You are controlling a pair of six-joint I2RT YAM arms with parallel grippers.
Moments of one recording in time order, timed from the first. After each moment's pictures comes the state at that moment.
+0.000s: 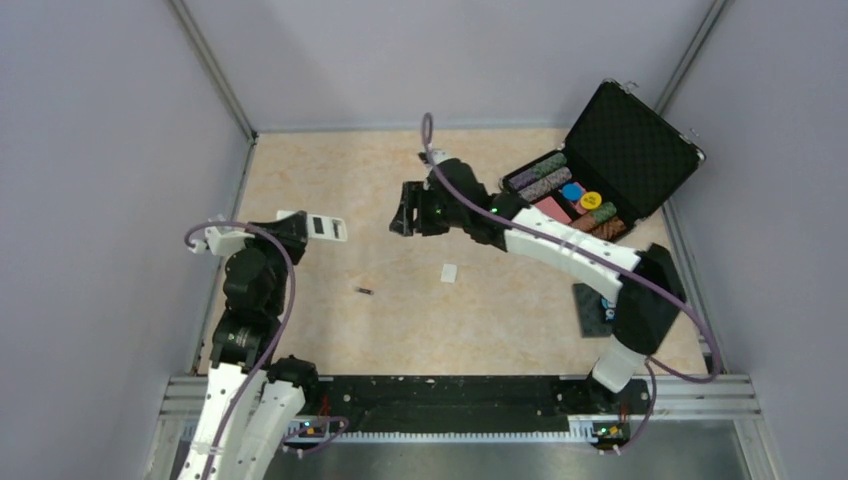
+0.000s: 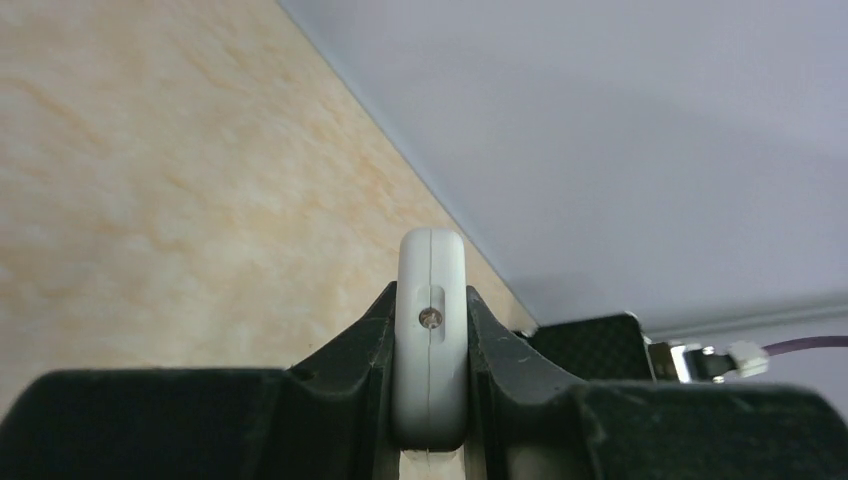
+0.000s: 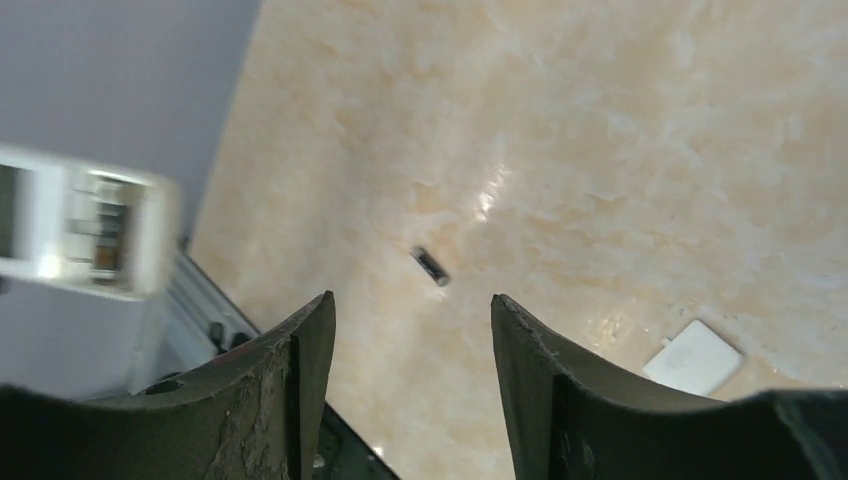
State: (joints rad) left arm -0.16 0.50 0.61 -0.16 -0.19 -1.06; right arm 0.86 1.60 1.43 -0.31 -0.06 0.69
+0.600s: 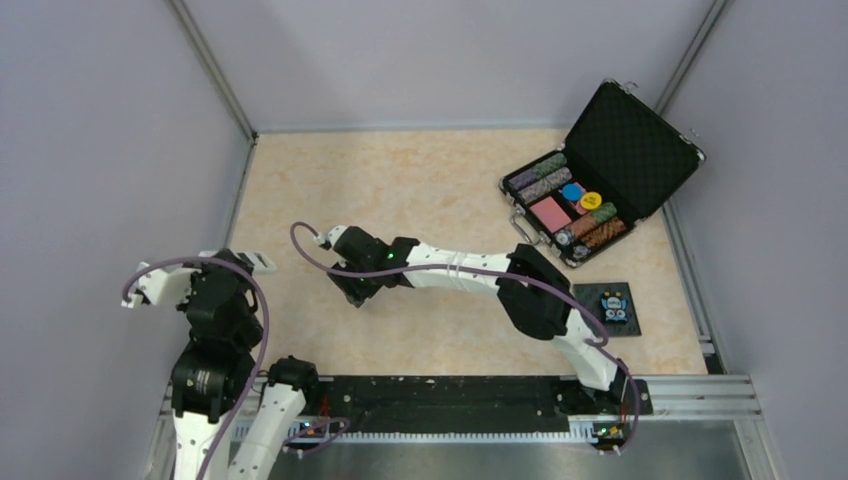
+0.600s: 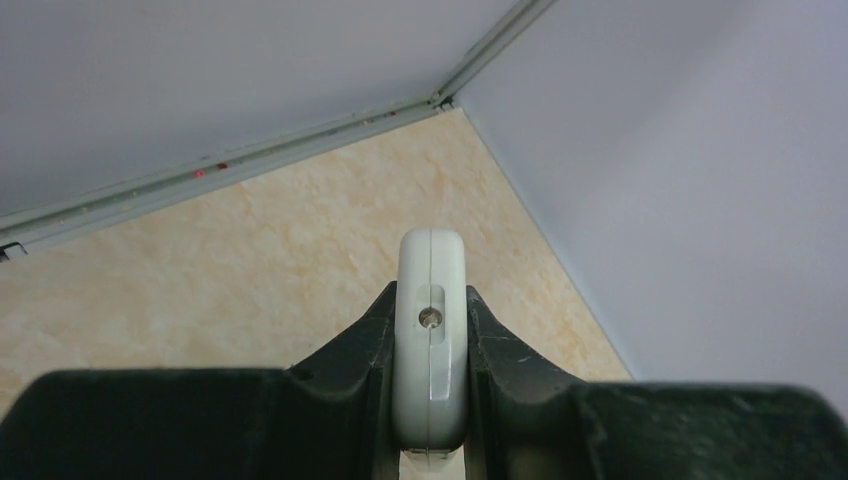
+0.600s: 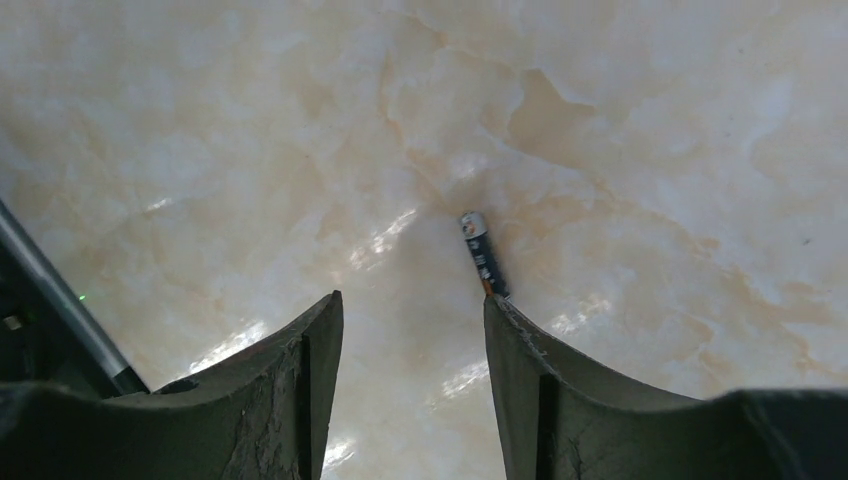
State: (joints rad) left arm -0.16 0.41 0.94 -0.76 -0.80 -0.87; right arm 1.16 2.22 1.83 -0.48 -0.01 0.25
